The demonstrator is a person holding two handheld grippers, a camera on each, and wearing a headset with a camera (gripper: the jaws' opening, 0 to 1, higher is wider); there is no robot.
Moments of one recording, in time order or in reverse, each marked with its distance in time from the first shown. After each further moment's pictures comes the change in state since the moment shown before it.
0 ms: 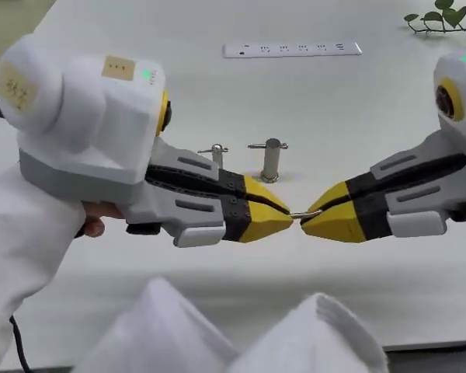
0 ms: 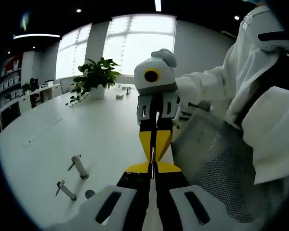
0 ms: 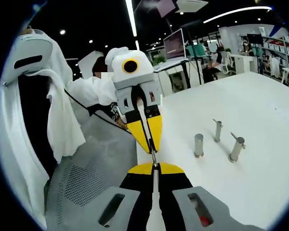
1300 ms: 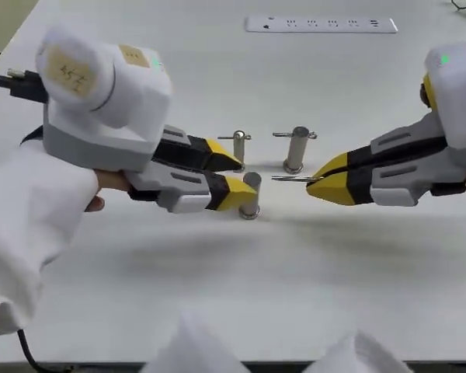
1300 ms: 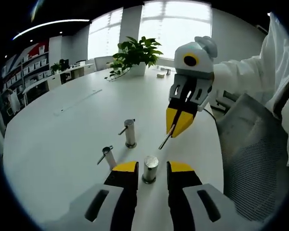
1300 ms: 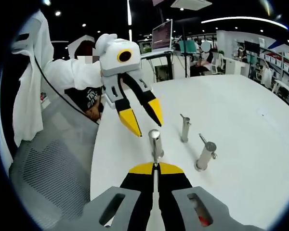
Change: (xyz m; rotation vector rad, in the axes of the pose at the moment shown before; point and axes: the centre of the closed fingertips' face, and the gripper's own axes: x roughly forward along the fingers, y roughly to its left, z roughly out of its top) left arm -0.026 0.099 -0.060 -0.125 0.146 0.301; right arm 0.026 -0.093 -0.012 -0.107 0.087 -0.167
